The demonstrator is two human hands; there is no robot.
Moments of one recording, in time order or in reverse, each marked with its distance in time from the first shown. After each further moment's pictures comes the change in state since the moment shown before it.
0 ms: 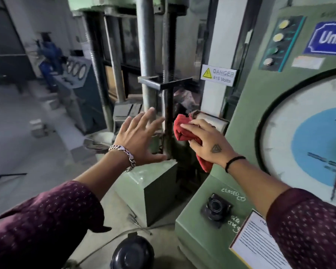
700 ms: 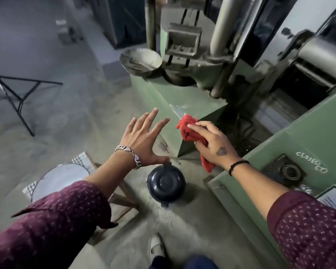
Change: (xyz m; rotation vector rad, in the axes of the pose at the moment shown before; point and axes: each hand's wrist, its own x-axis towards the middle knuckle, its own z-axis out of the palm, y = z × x) left_hand -0.184 -0.183 0.191 -0.174 -0.423 -0.246; right_hand -0.001 -0.082 0.315 0.259 -0.390 0.133
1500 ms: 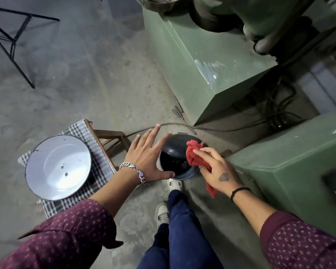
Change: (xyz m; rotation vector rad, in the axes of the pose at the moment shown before) left_hand -0.005 -0.070 0.187 -0.168 -0.331 -0.178; right_hand -0.012 0.094 0.203 0.140 -0.306 0.221
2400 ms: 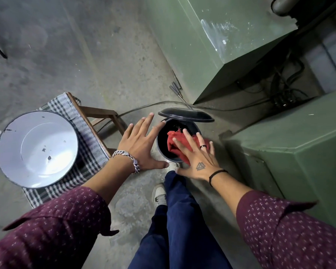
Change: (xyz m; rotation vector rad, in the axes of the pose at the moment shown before) left_hand 0.012 -0.052 0.092 -0.013 -0.061 -0.011; right_hand 0.029 0.026 0.115 -0.392 -0.365 0.037
